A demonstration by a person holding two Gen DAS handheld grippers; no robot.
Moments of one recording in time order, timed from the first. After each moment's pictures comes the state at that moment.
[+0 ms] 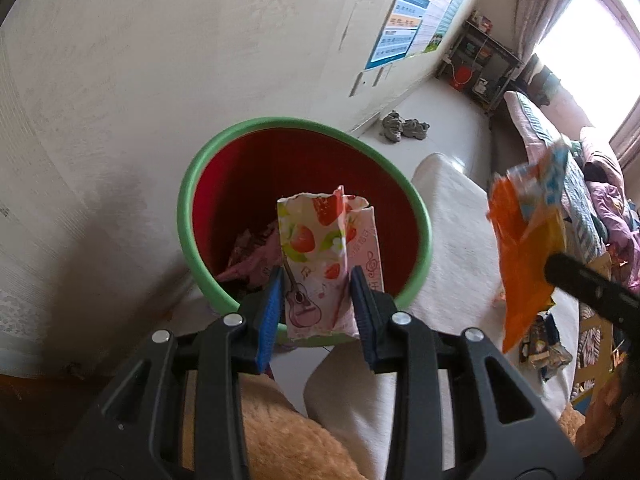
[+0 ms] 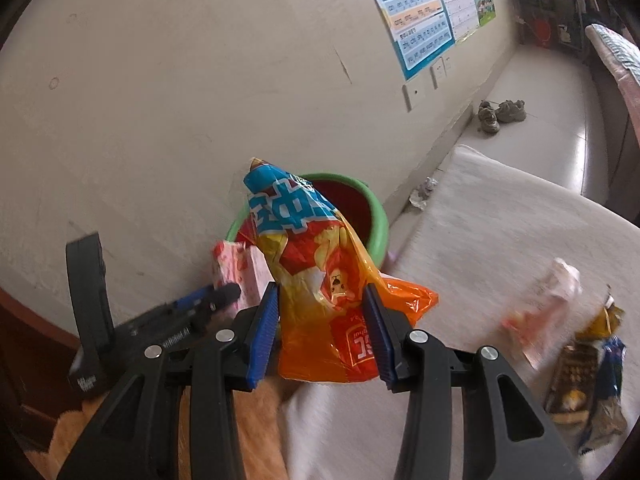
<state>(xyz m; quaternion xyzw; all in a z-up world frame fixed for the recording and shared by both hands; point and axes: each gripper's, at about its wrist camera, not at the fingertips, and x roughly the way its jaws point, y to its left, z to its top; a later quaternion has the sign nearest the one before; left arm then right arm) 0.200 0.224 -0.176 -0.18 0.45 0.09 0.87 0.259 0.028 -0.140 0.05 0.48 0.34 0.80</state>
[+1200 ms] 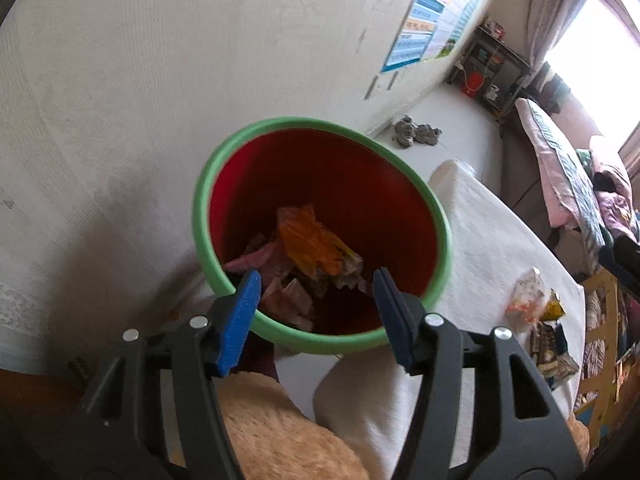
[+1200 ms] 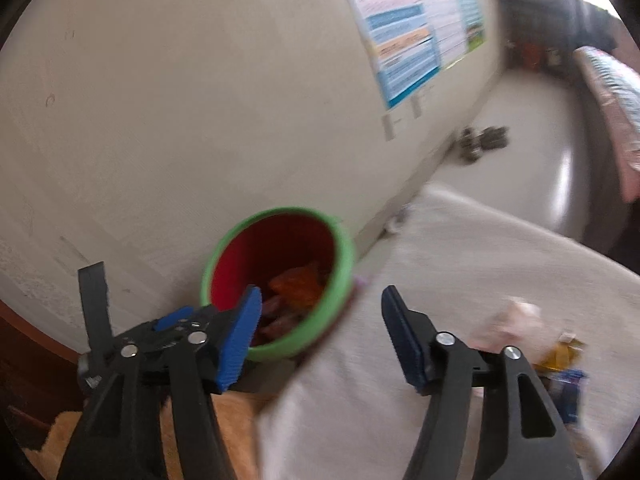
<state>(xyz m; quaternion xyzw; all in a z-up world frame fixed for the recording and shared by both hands) 0.197 0.226 -0.181 -0.19 0.45 0.11 0.86 0.261 -0.039 -0.109 0.04 0.44 0.30 0.85</state>
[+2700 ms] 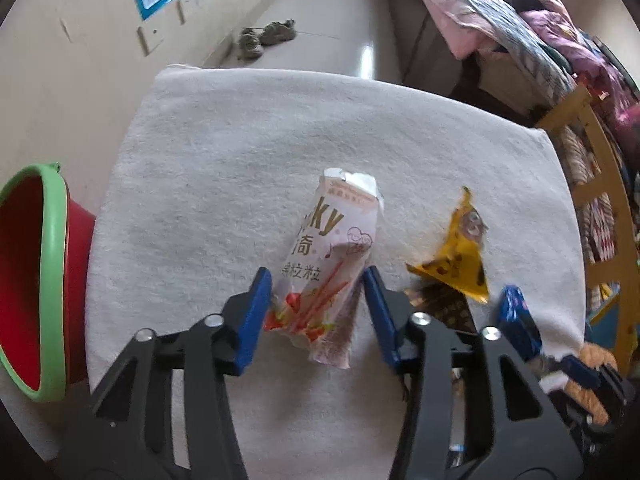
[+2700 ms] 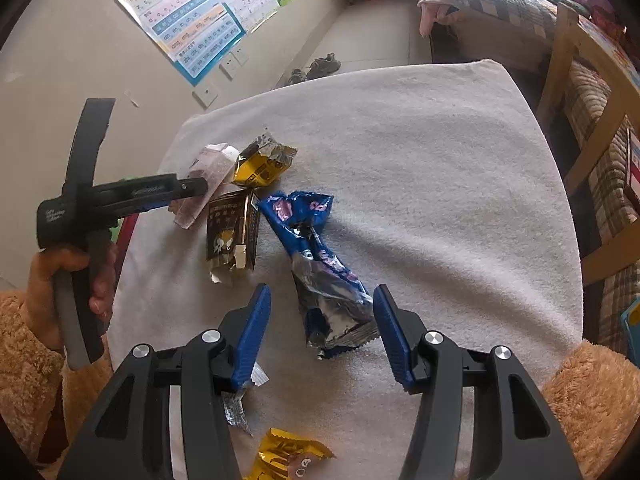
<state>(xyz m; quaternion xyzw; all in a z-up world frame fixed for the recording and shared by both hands) 0.326 -0.058 -0.240 0.00 0.57 -0.09 0.81 0.187 -0.277 -0.220 0.14 0.53 0.11 0.83</state>
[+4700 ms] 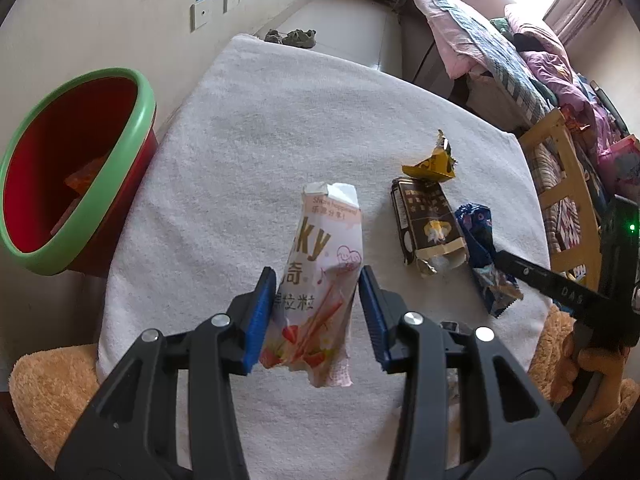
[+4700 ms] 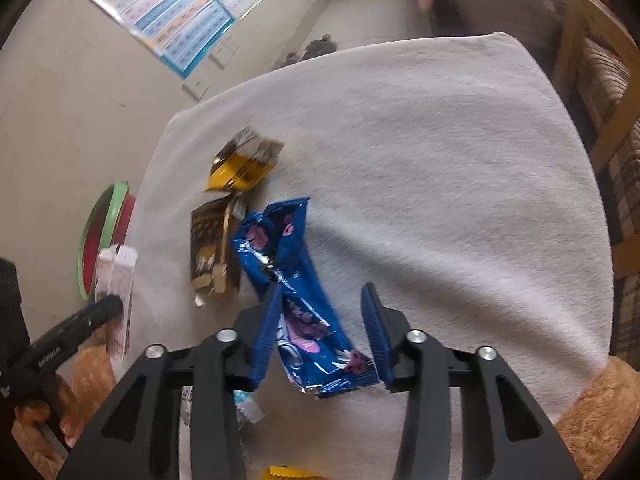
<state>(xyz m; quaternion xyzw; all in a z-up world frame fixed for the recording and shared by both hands) 0.217 -0.002 -0.212 -0.08 0.55 -0.07 0.83 0.217 -0.272 -0.241 0.16 0.56 0.12 0.80</state>
